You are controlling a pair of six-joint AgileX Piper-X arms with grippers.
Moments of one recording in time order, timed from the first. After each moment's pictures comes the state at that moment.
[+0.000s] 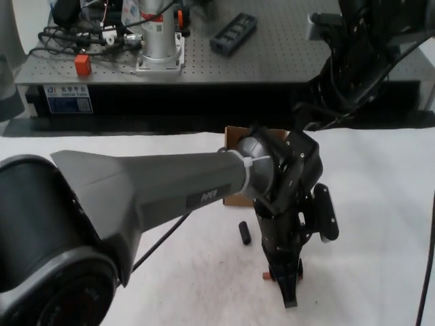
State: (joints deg) left arm -50.1 126.2 -96.9 47.0 8.8 40.4; right arm 3.7 101.9 -87.5 52.9 -7.8 -4.3
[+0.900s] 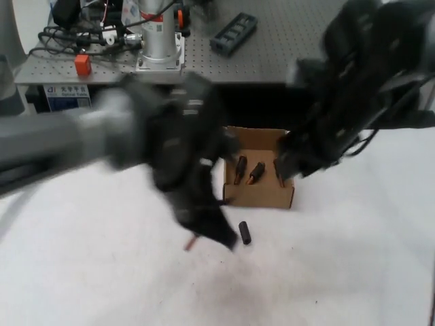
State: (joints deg) left arm -38.5 93.9 -66.7 40.6 0.5 7.1; right arm 15.8 99.3 -75.0 49.2 -8.7 -1.2
